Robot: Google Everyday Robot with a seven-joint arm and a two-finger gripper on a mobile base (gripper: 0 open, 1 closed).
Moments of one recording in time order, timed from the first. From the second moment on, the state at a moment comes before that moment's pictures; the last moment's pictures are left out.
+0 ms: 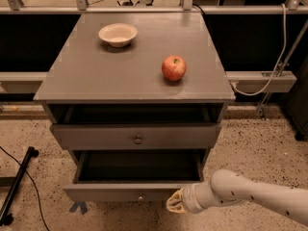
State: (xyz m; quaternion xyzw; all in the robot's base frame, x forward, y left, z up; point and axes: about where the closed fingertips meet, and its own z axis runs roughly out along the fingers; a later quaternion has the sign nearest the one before) arm 0.429 -0.068 0.408 -0.73 0.58 0.19 0.31
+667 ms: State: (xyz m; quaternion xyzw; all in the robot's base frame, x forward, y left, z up) arm 0.410 -0.091 0.400 -0.72 0.60 0.20 0.27
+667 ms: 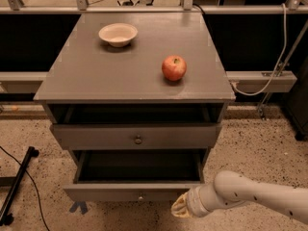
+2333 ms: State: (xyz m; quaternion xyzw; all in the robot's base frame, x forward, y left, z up) arm 0.486 -0.066 0.398 -0.74 0.57 0.18 0.31
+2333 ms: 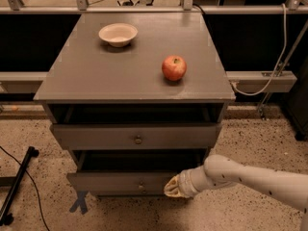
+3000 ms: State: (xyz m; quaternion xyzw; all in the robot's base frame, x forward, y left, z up) arm 0.476 -0.091 0.405 -0.73 0.59 0.17 0.30
